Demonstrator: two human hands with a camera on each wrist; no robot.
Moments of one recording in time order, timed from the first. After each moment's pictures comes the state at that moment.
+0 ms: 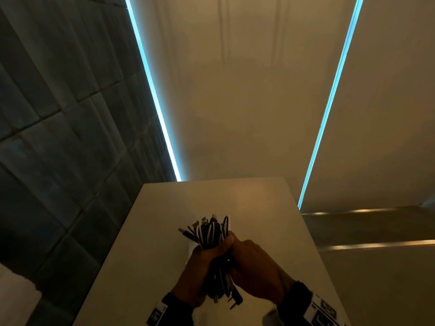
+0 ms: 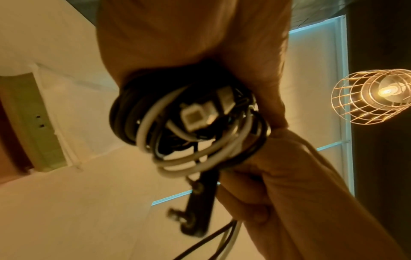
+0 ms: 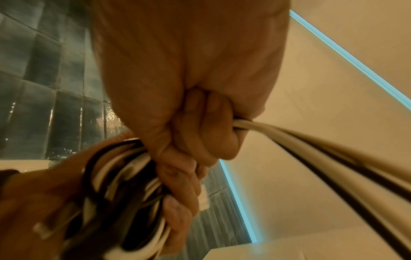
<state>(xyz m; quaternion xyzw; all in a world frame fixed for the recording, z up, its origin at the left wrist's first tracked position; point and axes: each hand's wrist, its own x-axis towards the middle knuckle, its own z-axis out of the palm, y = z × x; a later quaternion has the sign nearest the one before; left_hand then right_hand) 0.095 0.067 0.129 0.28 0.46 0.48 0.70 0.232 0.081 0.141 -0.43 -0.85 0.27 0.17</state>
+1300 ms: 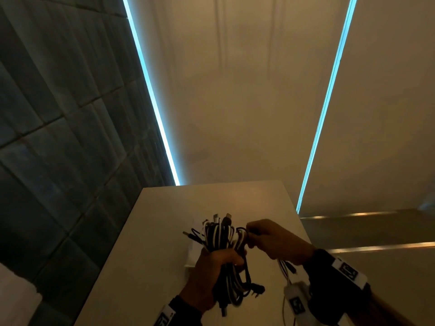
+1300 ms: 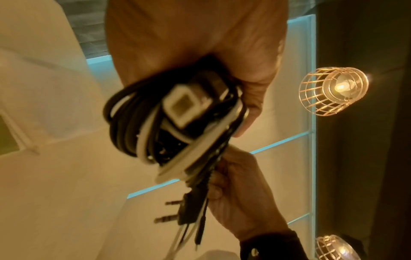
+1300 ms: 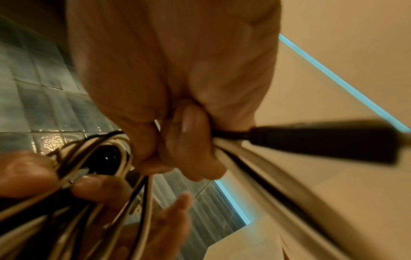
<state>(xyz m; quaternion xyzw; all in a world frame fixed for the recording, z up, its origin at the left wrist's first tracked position) 0.110 0.061 0.137 0.29 0.47 0.42 0.72 0.282 0.117 0.164 -0.46 -0.73 0.47 0.17</state>
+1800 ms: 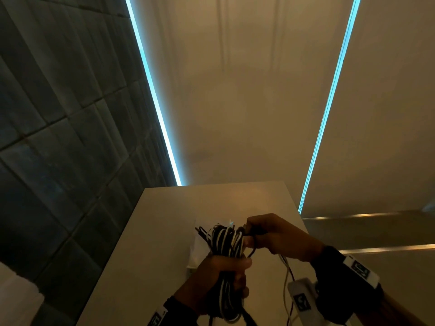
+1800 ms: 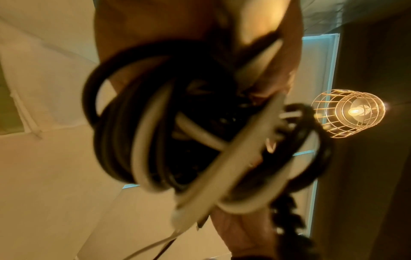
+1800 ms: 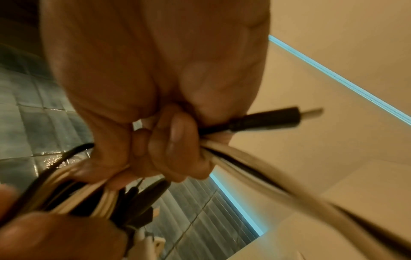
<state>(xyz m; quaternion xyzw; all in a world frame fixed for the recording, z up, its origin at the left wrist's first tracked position) 0.106 0.056 0.147 0.29 0.40 0.36 0.79 0.287 0.115 0.187 -0.33 -0.74 0.54 0.25</state>
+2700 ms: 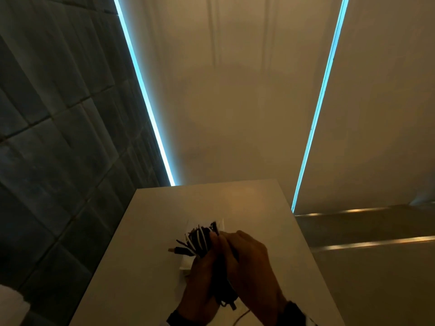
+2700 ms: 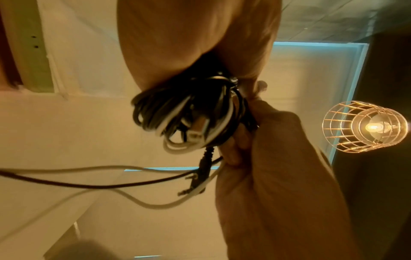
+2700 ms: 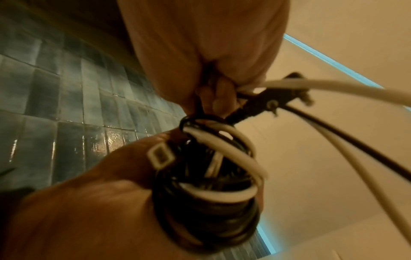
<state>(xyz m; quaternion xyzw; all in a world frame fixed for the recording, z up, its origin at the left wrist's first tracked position) 0.129 0.058 0.133 0.08 0.30 0.56 0.77 0.223 0.057 0.154 -0.50 -0.74 0.20 0.40</state>
